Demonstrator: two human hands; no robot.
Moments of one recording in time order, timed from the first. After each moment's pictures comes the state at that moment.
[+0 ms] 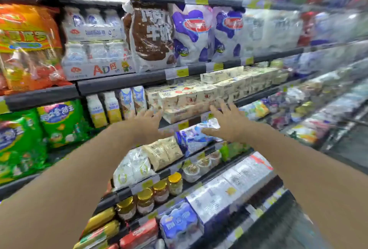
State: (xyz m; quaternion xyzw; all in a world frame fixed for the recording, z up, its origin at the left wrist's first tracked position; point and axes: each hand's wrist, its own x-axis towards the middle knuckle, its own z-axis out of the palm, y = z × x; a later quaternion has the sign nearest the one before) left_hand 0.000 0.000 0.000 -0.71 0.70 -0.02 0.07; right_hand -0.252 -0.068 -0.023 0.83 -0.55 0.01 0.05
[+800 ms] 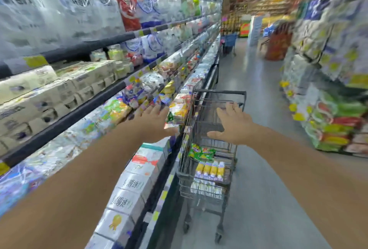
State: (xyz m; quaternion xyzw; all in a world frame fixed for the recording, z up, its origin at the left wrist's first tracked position) left_hand -0.531 -0.205 -0.062 -0.39 0.92 -0.03 0.09; right_hand -0.755 -0.075 -0.094 0.56 -0.83 -0.03 -0.01
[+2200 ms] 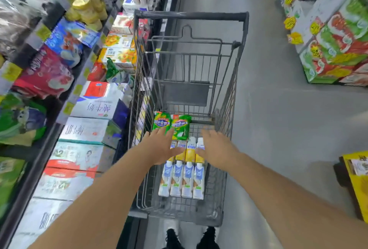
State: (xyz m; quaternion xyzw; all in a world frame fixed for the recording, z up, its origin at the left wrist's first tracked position) left_hand -0.872 -0.468 -0.435 -0.28 0.90 0.15 0.30; right_hand -1.012 -0.323 -0.435 0.45 -0.84 -0.01 -0.31
